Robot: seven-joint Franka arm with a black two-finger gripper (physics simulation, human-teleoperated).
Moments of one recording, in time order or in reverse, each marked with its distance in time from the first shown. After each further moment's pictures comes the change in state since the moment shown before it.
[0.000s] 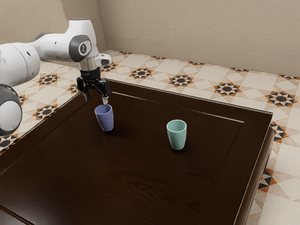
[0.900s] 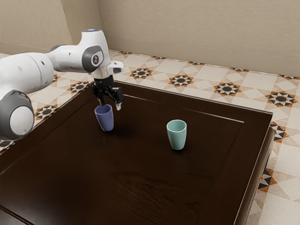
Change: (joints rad) arm -0.011 0.117 -0.043 0.071 0.003 0.091 0.042
